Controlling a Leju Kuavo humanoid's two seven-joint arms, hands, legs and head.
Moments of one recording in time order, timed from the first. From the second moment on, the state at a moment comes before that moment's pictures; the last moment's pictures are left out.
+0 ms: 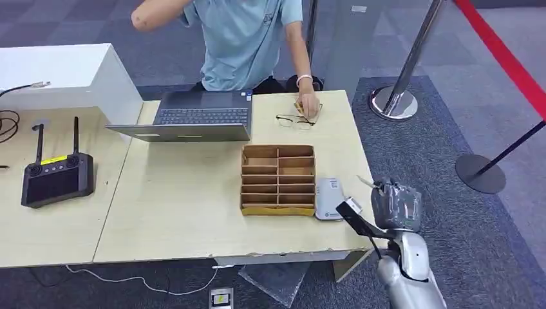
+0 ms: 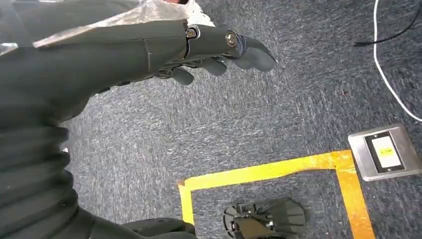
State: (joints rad) left arm -0.13 0.04 -1.19 -0.19 0.76 0.56 0.05; right arm -0.15 -0.08 -0.07 -1.21 1.29 -0.71 0.03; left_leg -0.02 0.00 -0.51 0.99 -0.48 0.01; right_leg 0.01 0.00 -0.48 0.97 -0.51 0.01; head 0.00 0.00
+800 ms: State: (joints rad) left arm -0.13 0.04 -1.19 -0.19 0.73 0.56 0.06; right arm -0.13 -0.05 0.17 -1.30 1.33 -0.70 0.19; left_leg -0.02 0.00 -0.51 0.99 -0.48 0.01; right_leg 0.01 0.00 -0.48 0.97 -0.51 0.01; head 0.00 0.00
